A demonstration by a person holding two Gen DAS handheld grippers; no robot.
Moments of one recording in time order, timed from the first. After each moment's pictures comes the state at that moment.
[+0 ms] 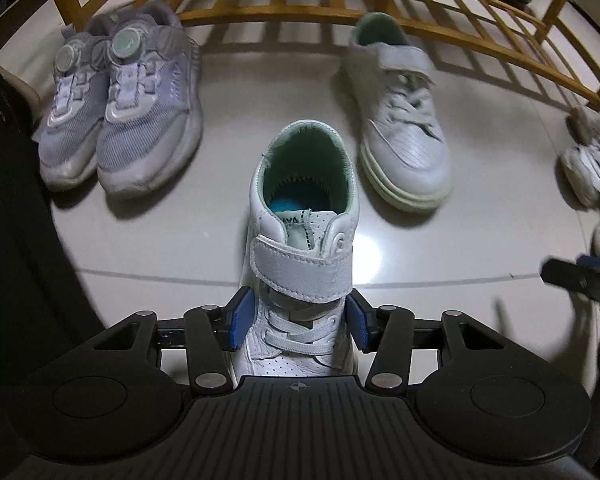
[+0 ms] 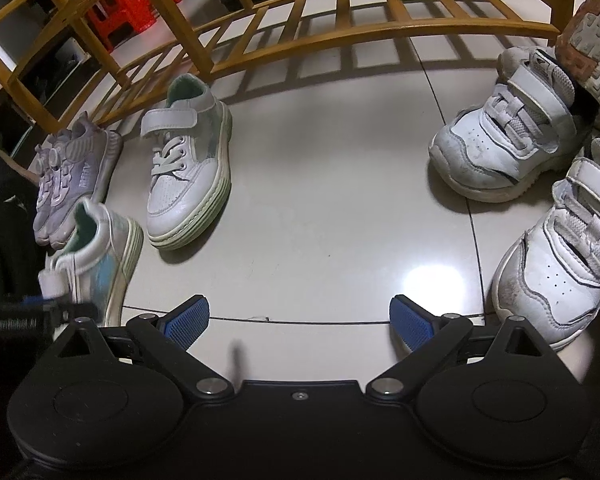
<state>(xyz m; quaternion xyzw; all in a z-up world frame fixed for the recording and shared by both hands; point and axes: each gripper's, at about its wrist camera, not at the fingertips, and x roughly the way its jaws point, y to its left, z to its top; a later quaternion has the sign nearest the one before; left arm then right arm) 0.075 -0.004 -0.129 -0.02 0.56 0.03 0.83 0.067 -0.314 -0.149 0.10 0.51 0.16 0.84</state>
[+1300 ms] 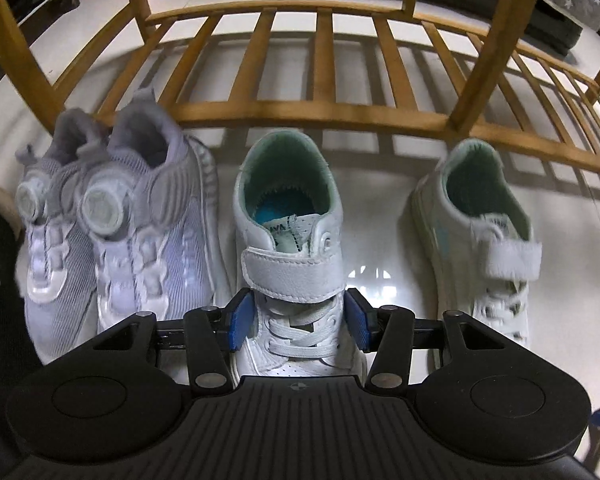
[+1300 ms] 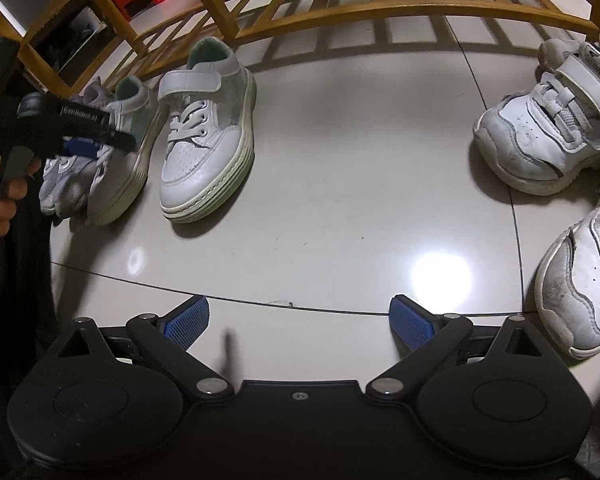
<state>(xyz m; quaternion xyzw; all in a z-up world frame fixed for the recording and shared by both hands) 0.212 0.034 -0.125 -0.02 0.53 0.05 0.85 0.071 -0.295 -0.161 0.07 0.53 0.18 0.83</state>
